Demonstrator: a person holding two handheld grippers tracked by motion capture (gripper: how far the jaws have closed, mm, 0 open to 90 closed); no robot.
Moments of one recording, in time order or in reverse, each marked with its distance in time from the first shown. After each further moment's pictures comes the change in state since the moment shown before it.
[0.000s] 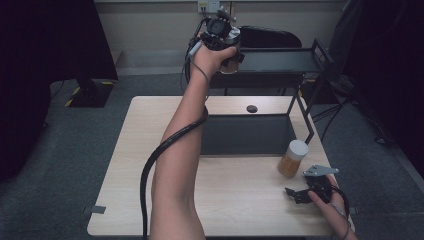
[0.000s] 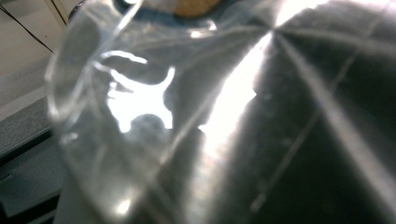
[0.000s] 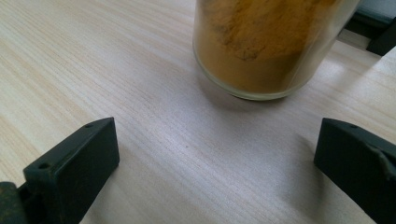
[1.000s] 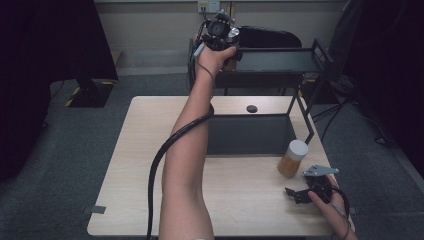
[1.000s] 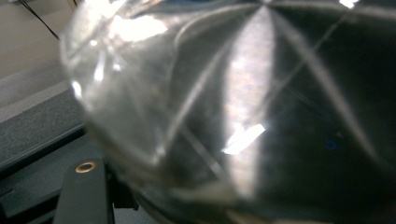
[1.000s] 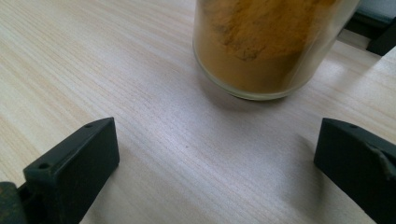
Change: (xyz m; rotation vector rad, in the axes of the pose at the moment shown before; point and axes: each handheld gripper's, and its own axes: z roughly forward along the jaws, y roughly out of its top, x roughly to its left) left arm 0.003 -0.005 0.025 -0.023 0.065 -0.039; right arm 0.000 0.000 0.000 -0.001 0.000 0.001
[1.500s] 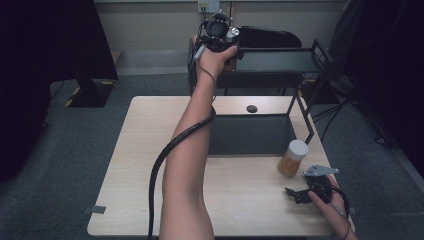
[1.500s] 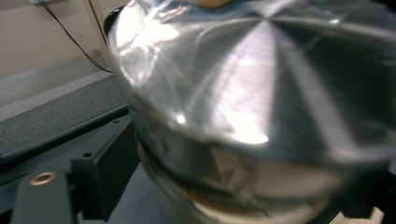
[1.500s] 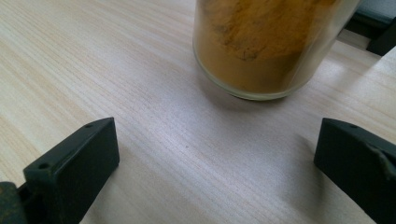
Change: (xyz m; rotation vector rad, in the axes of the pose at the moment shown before) left arm -0.012 -0.008 -0.009 -0.042 0.049 -0.049; right arm 0.000 0.000 0.000 0.000 0.000 -0.001
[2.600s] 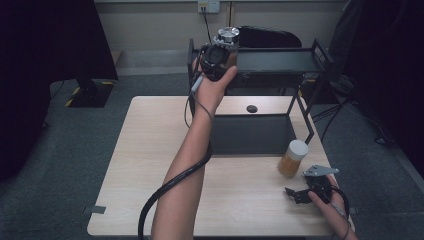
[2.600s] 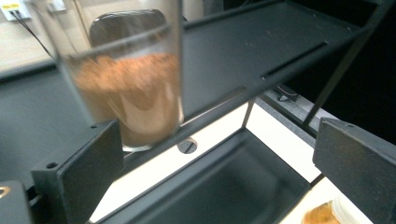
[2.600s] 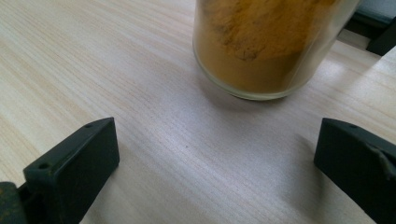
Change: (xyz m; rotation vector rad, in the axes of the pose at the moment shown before) left arm -0.026 -0.074 -0.026 -0.097 -0.083 0.017; right arm 0.000 0.000 0.000 0.000 -0.001 0.000
